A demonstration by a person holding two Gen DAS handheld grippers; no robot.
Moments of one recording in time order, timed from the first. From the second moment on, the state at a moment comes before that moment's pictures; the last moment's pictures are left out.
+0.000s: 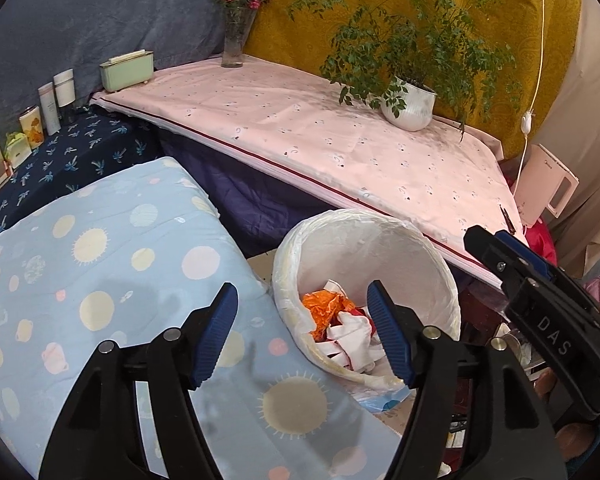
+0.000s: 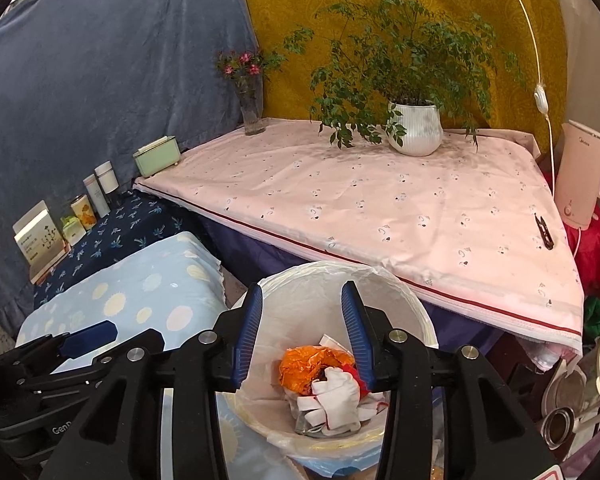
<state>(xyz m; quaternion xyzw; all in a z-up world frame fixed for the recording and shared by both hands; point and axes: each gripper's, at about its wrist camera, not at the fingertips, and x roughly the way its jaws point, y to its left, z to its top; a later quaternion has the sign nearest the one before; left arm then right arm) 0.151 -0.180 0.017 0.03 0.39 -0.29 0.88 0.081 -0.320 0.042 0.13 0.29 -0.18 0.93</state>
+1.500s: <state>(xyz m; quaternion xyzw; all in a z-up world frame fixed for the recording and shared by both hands) 0.087 -0.109 -0.004 0.04 0.39 -0.19 0.90 0.012 -0.265 0.029 0.04 0.33 -0.19 0.93</state>
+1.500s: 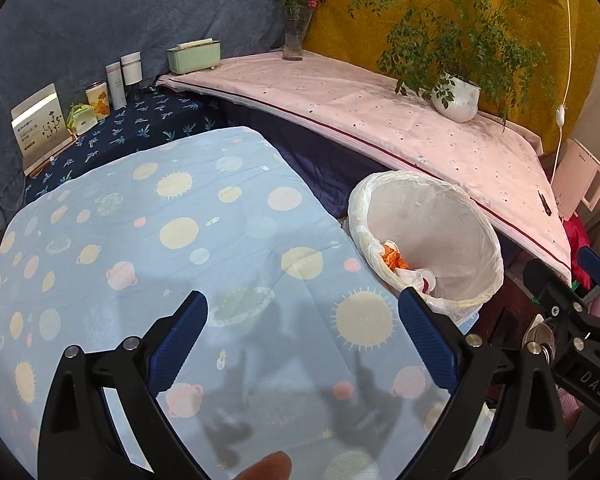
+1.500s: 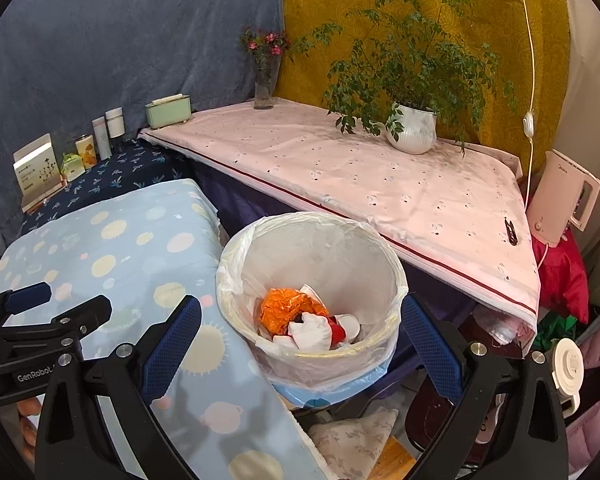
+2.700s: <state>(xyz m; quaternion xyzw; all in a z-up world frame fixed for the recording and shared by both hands) 0.079 -0.129 -0.012 0.07 0.39 -0.18 0.90 0.003 -0.274 0.010 0.04 0.35 -0.19 0.92</state>
